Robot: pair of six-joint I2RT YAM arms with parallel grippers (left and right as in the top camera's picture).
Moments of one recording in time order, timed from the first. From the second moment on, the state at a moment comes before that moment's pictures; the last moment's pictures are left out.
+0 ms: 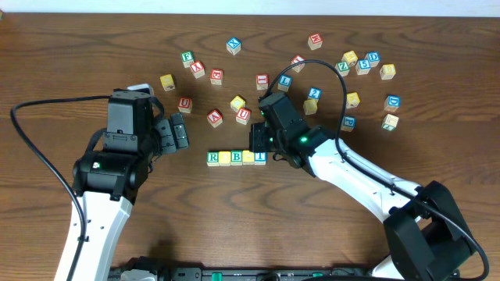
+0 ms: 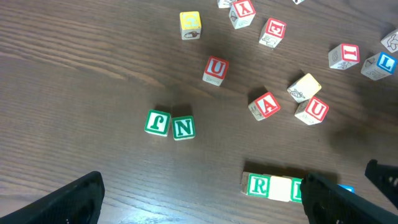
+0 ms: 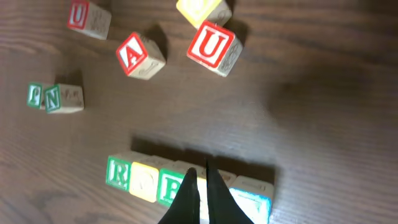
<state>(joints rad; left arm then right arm) -0.13 1.13 1.05 -0.82 -0.09 -0.30 0.65 1.72 1.09 -0.29 -0.10 0.62</state>
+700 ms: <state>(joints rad) -0.13 1.13 1.05 -0.82 -0.09 -0.30 0.63 1.82 1.09 -0.18 -0.11 0.62</state>
